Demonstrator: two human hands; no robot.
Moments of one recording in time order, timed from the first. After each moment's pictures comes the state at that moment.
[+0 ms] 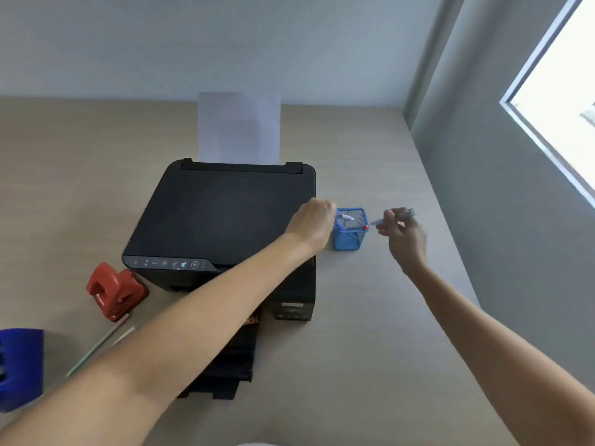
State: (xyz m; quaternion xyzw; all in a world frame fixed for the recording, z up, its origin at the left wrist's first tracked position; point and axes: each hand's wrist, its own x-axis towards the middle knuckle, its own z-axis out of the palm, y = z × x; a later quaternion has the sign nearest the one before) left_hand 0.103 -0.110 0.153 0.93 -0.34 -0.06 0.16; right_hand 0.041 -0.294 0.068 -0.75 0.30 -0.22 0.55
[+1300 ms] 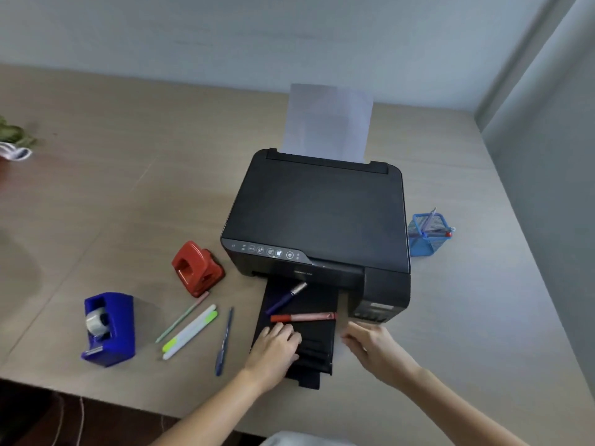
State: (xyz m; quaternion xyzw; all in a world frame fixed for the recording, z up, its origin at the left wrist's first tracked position) left_hand 0.018 0.158 -0.025 0.92 -0.35 -0.15 0.07; right_hand -0.034 -0.080 -0.004 -0.94 -0.11 0.06 0.32
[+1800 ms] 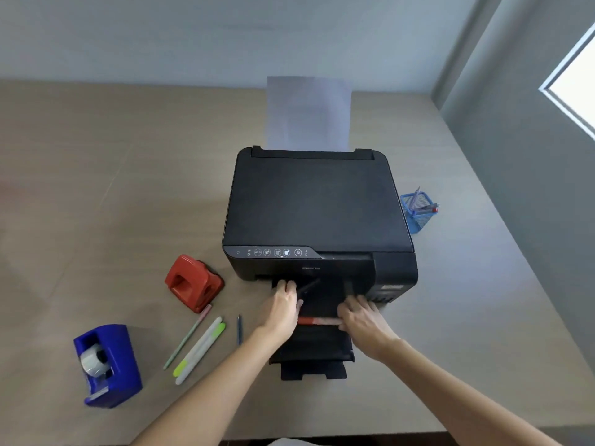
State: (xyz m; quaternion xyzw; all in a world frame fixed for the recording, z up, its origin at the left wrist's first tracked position) left_hand 0.095 0.157 -0.023 0.94 -0.22 -0.16 0.18; right_hand -0.006 -0.019 -0.024 -0.99 0.01 0.13 0.07
